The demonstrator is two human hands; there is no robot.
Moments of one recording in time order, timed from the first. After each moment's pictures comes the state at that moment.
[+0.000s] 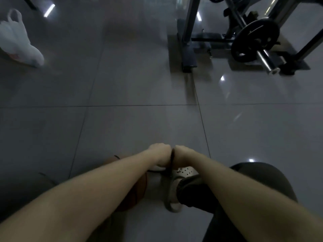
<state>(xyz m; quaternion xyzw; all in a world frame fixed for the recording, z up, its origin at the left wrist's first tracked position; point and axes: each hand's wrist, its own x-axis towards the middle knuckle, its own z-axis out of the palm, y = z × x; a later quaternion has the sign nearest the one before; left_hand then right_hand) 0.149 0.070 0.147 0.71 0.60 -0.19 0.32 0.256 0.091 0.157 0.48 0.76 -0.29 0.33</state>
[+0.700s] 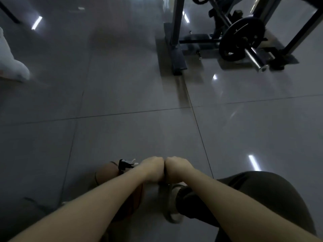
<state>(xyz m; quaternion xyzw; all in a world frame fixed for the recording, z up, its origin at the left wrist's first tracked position) 0.150 0.071 0.130 0.69 0.59 -0.22 0.34 0.262 0.089 0.121 0.48 0.79 -0.27 0.29</state>
